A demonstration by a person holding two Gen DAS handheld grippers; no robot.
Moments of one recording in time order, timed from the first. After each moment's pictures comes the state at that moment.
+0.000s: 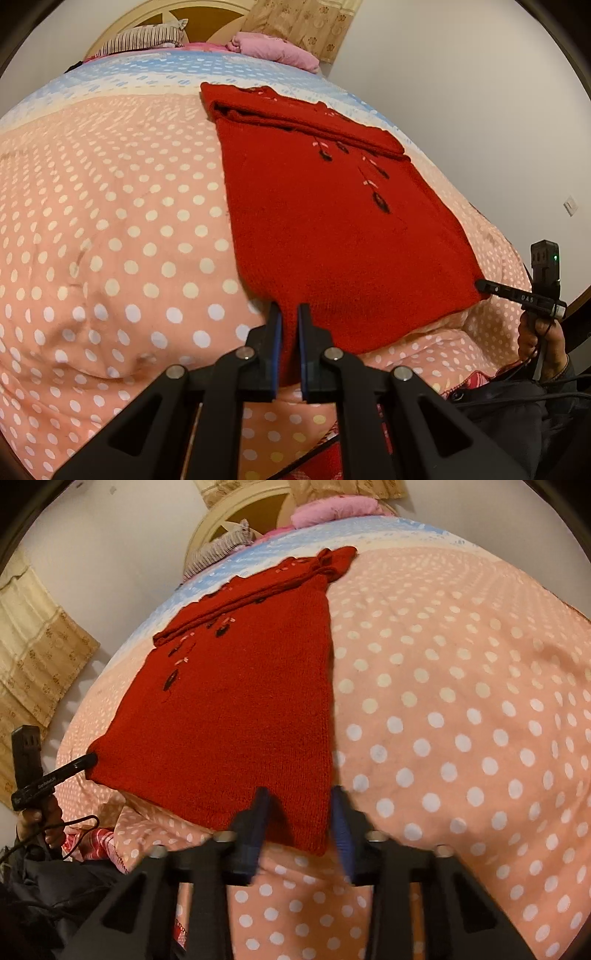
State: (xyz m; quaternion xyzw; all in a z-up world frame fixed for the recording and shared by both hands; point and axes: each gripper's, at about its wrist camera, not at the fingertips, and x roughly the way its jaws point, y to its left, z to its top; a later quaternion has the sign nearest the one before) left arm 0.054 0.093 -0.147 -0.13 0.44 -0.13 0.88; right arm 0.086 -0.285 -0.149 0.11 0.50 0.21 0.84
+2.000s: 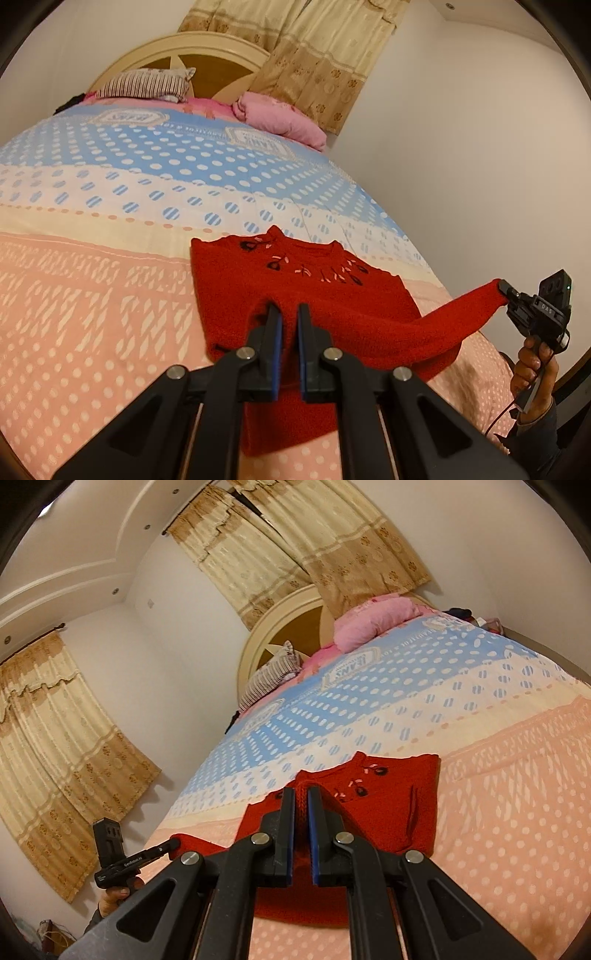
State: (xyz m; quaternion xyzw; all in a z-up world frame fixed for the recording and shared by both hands) left arm 0.263 0.146 -0.052 -0.19 0.34 -0.13 0.91; right arm 0.296 -0.271 0.001 0.25 0.30 0.25 0.89
